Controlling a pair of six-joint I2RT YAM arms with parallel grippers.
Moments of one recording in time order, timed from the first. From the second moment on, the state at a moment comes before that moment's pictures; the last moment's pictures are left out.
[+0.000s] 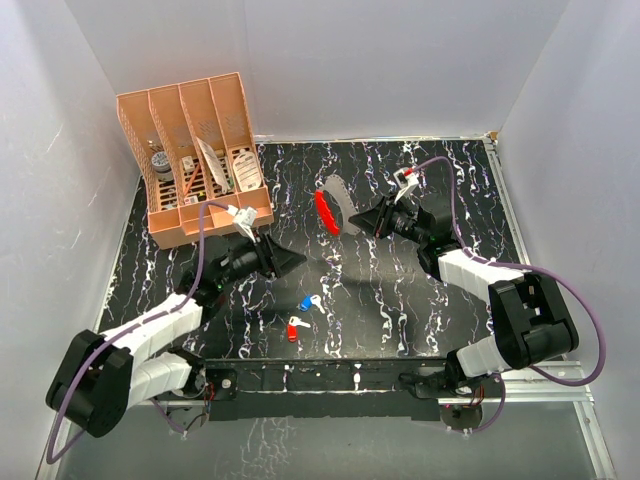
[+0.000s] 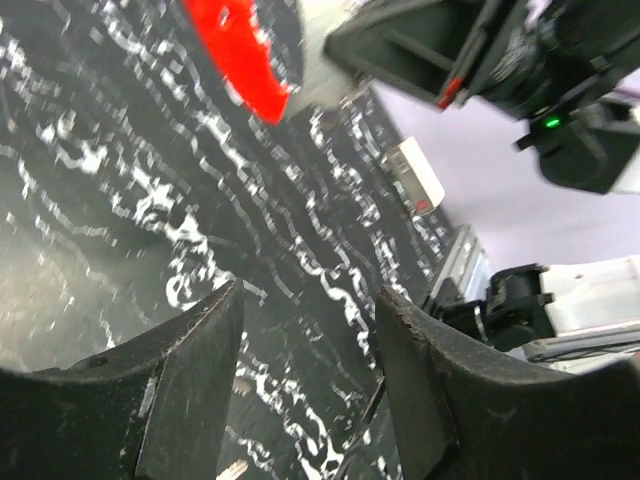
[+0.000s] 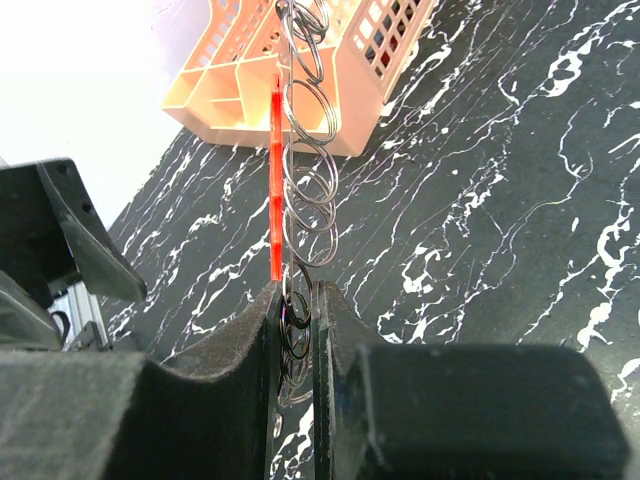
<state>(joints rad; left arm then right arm) -0.46 1.09 0.40 0.59 0.53 -0.72 0.28 1.43 0.66 0.65 -0.64 0.53</state>
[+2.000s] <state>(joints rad) -0.83 1.43 0.33 0.59 0.09 -0.26 0.25 1.43 0.66 0.66 -0.65 0.53</state>
